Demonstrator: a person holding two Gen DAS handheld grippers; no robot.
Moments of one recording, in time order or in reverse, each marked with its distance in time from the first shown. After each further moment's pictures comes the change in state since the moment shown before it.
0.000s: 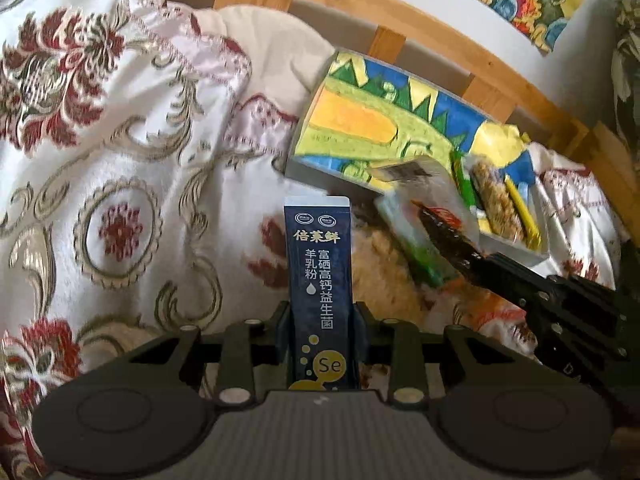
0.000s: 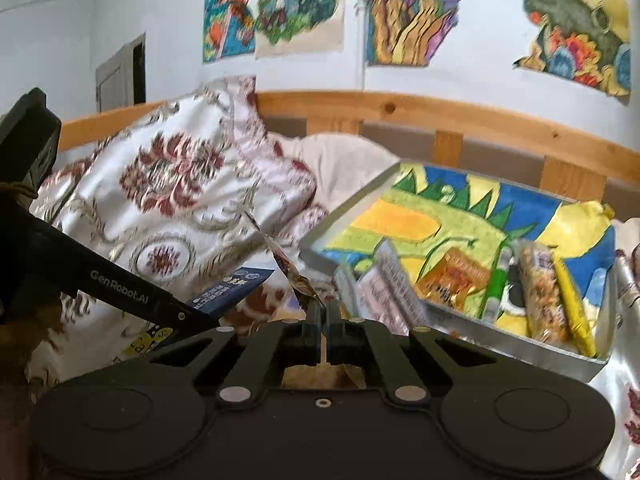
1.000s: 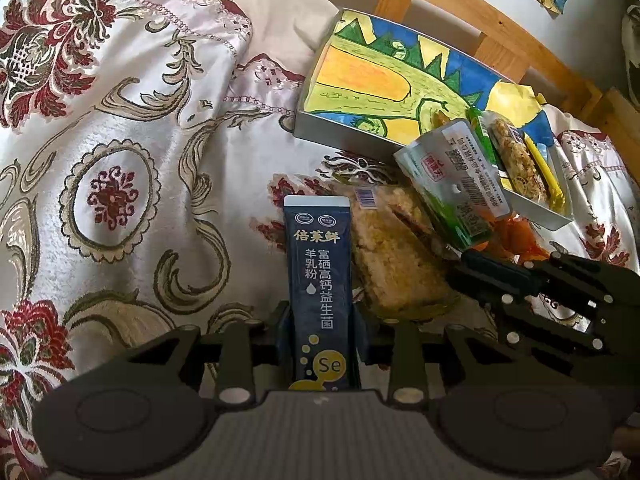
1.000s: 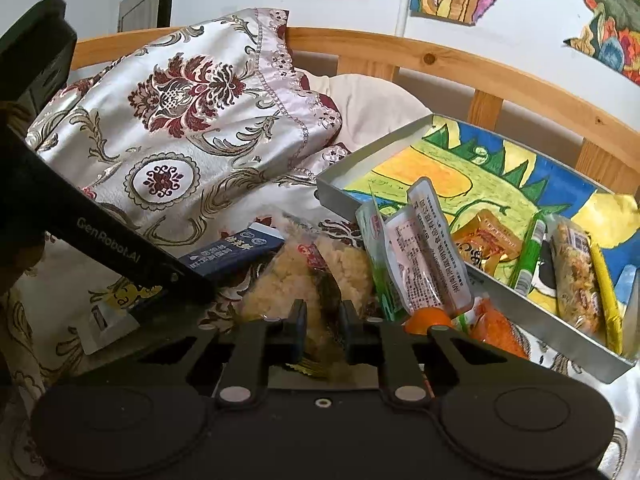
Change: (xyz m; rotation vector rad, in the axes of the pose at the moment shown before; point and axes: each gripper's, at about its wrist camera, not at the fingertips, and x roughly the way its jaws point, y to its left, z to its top) left arm 0.023 0.008 -0.013 0.038 0.101 0.028; right arm 0.040 0.016 -0.023 -0.156 0.161 0.010
